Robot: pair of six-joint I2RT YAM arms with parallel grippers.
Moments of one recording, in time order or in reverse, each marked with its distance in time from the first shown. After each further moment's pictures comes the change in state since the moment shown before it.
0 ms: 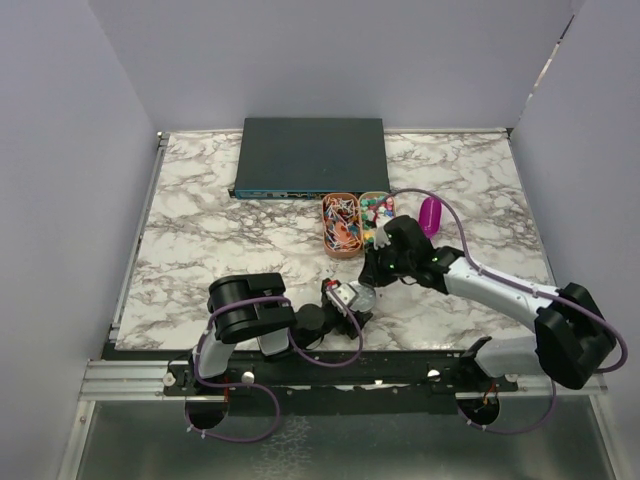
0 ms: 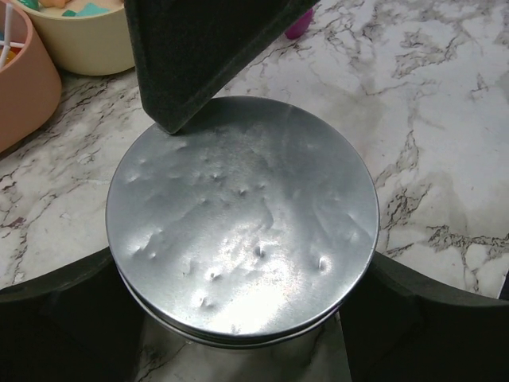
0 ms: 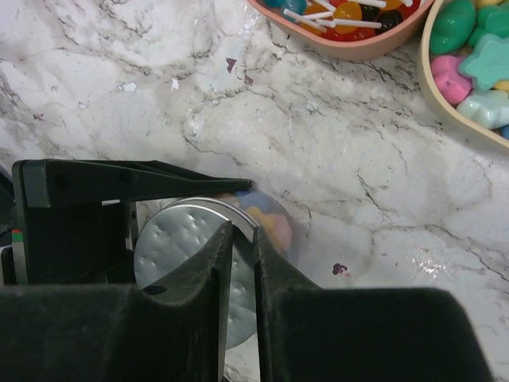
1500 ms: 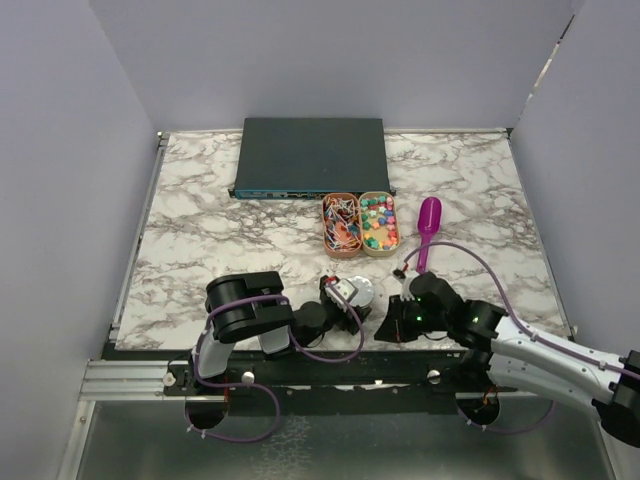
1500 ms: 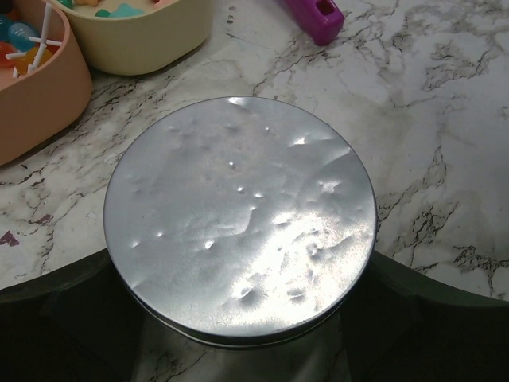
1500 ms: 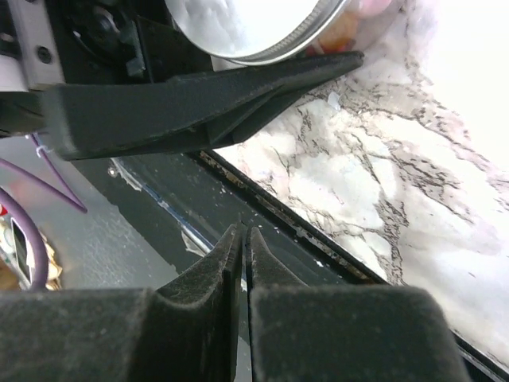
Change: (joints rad) left arm 0.008 -0.013 0.014 -0.039 -0.036 -0.014; right arm 0.217 -0.555 -0.394 -0.130 -0.031 0.458
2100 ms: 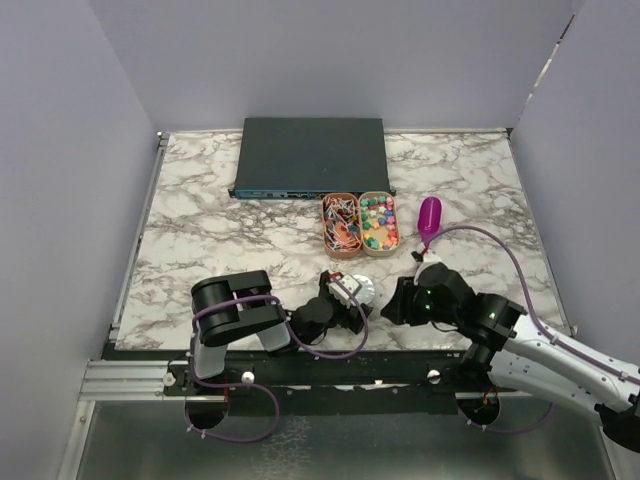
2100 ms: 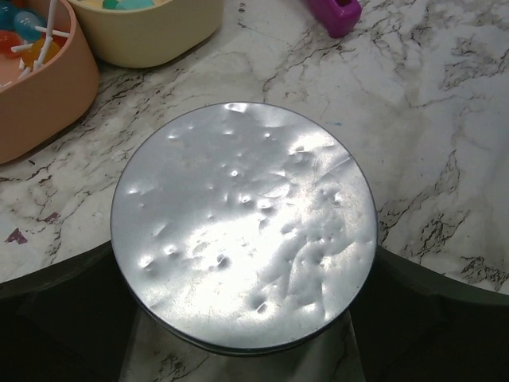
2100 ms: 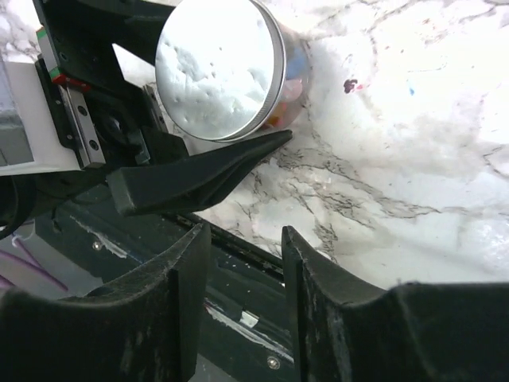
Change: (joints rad) left arm 0.000 -0.083 0.038 -0.183 -0.029 -0.024; right arm 0.000 -0.080 0.165 -0.206 0.306 -0.013
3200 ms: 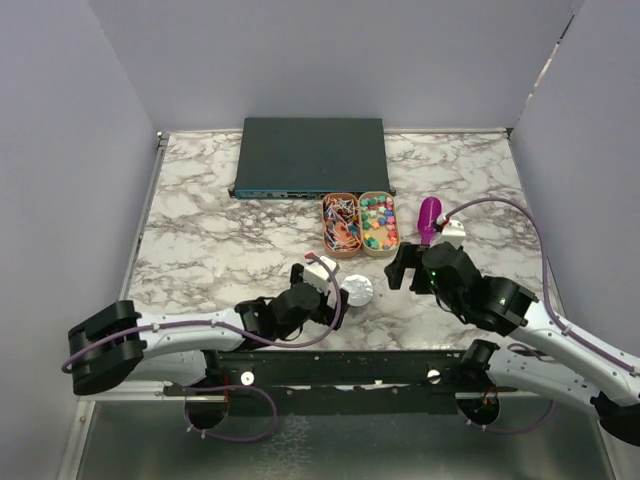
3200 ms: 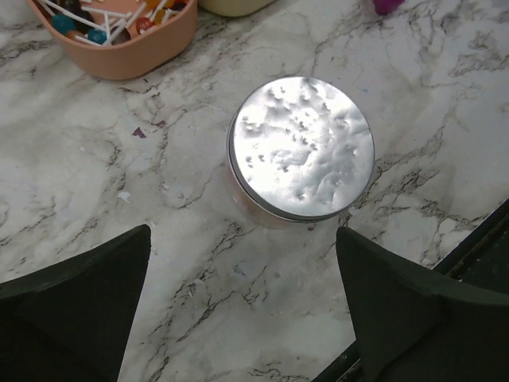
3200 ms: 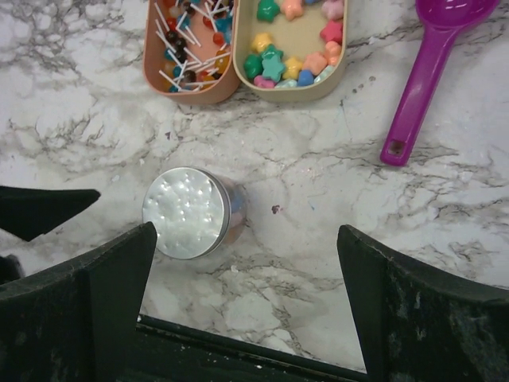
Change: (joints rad) left arm 0.003 -0.692 0.025 -0.971 -0.027 -0.211; right arm 0.000 0.084 0.248 -0.084 0.399 -0.042
